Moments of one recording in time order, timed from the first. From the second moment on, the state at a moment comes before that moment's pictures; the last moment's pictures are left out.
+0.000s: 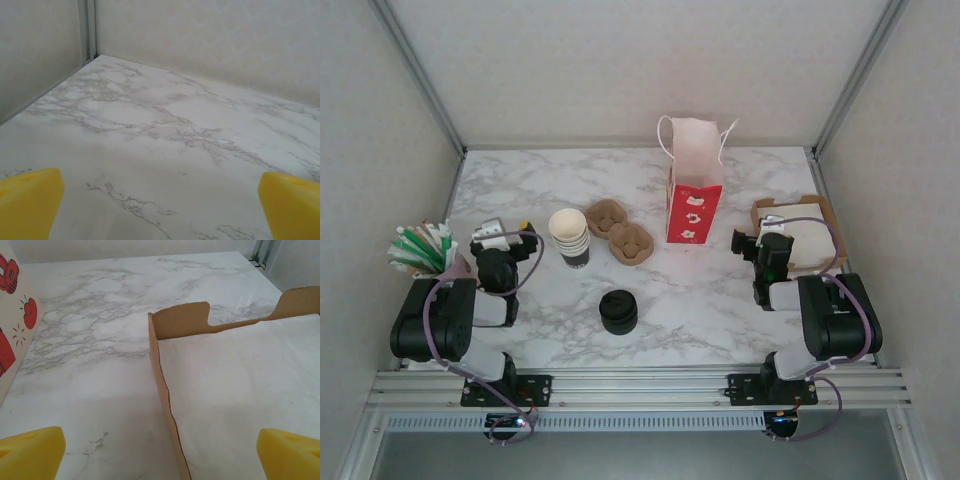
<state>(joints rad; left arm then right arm) 0.05 1.53 0.22 1.18 -0.17 -0.18 0.10 1.53 0.36 0.77 0.19 0.07</state>
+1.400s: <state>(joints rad) 0.03 1.12 0.23 0.92 -0.28 -0.20 0.10 1.27 0.38 0.53 0.20 0.07</state>
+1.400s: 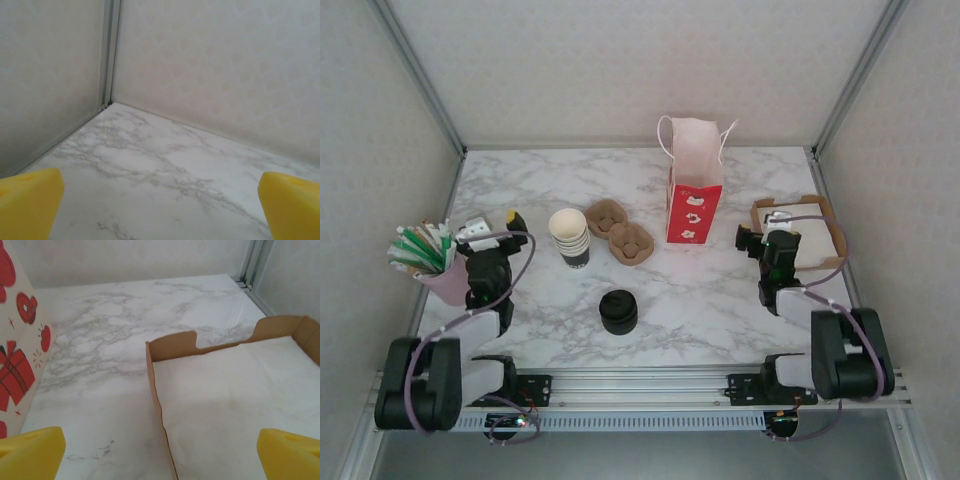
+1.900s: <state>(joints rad) -0.05 0.76 0.54 0.29 -0.21 -0.63 0.10 0.56 0.63 -0.25 0.16 0.33</state>
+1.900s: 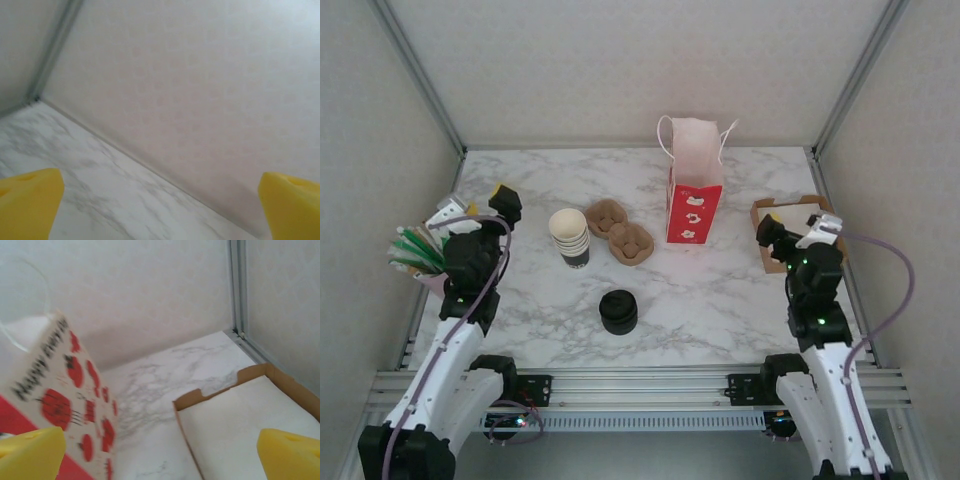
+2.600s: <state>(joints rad) -0.06 0.83 0.89 -0.39 0.16 -0.81 0.10 0.59 0.90 -0.85 -0.28 0.60</state>
